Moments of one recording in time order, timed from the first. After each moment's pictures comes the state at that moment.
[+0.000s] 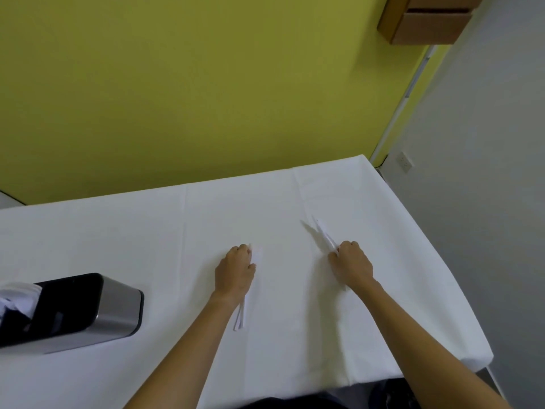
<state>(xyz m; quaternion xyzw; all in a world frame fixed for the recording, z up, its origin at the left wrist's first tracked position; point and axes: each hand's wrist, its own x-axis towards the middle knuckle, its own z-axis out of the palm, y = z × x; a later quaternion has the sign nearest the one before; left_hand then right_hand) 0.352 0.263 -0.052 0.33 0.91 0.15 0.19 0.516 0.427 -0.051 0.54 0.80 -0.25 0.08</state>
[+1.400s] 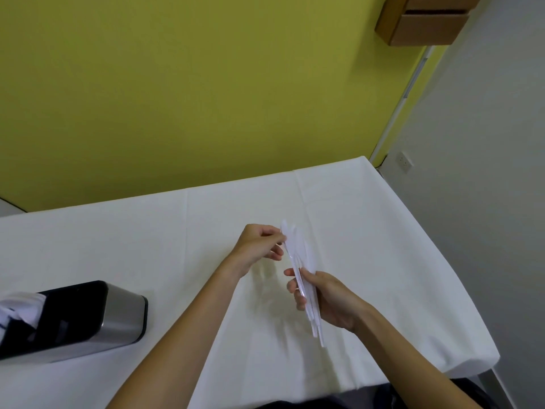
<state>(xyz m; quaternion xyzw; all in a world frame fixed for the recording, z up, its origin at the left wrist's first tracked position) 0.340 0.308 0.003 0.19 0.73 0.46 0.47 0.516 0.360 -0.017 0.32 0.36 -0.88 0.03</state>
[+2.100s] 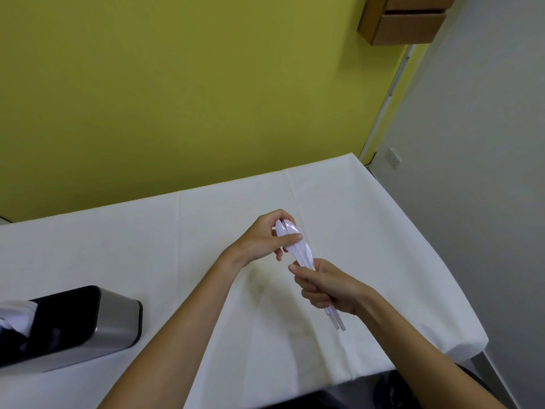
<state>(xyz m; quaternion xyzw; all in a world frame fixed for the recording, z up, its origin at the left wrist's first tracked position) 0.351 0.316 0.024 0.39 0.66 0.42 0.48 0.522 0.369 0.012 0.34 0.54 -0.77 0.08</state>
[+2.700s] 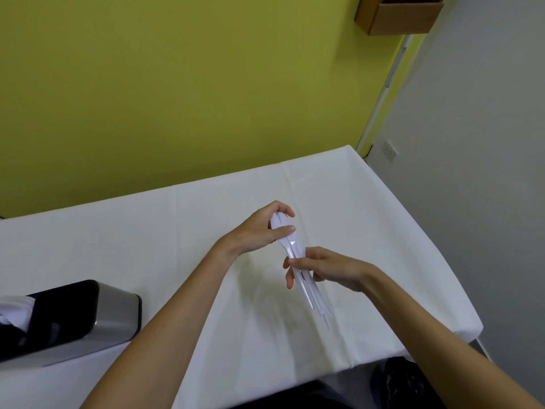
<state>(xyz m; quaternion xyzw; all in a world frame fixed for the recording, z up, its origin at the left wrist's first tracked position) 0.341 0.314 0.022 0.45 0.67 0.37 0.47 0.518 0.383 0.028 0.26 0.68 -0.66 0.18</state>
